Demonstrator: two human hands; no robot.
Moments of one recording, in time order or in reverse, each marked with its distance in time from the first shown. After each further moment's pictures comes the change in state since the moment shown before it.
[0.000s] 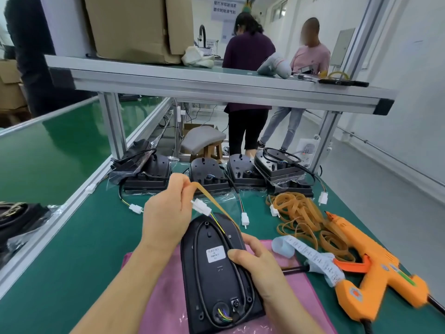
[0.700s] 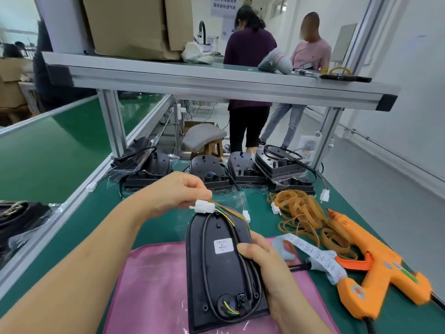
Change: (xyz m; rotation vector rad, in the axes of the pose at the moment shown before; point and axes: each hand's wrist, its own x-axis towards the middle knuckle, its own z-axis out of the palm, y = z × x) left_hand 0.055 -0.022 -0.005 -0.531 -0.923 -0.351; right_hand 0.005 0.002 -0.008 0.128 -0.065 -0.044
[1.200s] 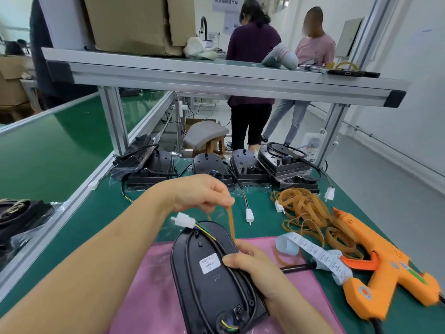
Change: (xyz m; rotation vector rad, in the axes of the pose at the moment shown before) left_hand 0.031 0.008 0.017 0.039 -0.332 -0.106; right_hand 0.008 0.010 0.008 -0.195 -0.146 0.133
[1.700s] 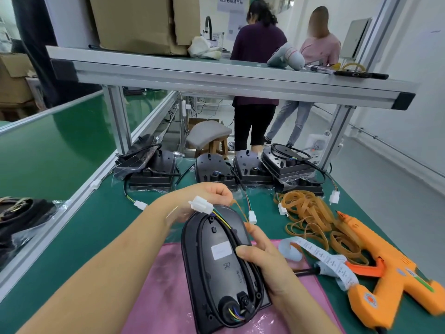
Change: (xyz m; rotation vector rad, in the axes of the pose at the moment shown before) left_hand 0.007 -0.019 0.006 -0.144 0.180 0.031; right_hand 0.008 -0.009 -0.010 0.234 -0.047 -0.162
